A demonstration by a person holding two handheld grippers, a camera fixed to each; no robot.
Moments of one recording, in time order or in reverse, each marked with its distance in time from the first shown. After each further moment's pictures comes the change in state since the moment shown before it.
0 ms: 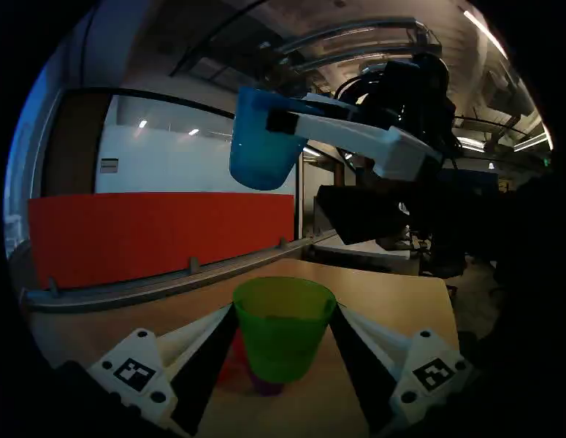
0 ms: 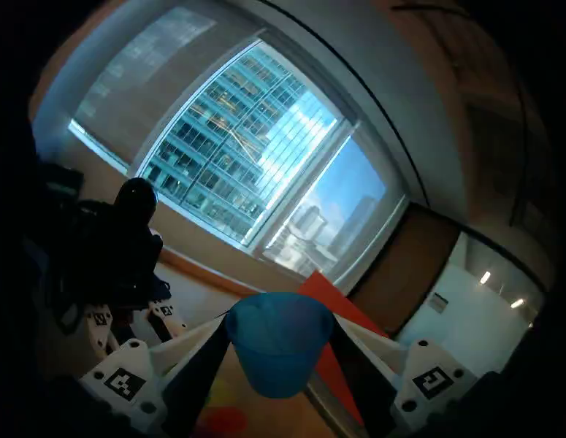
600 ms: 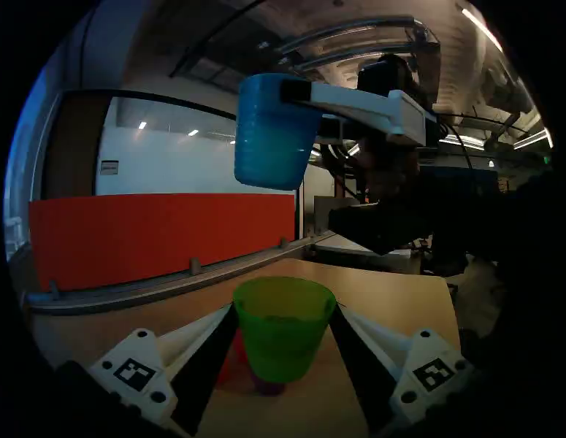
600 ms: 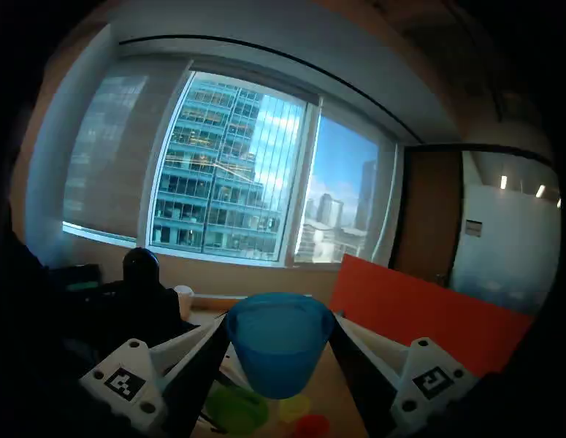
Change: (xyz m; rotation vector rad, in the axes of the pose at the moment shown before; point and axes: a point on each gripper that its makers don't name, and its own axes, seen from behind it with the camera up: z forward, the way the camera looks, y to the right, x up) left arm 0.000 -0.001 -0.001 0.002 -0.001 0.010; right arm 0.013 -0.016 0.000 0.098 0.034 0.426
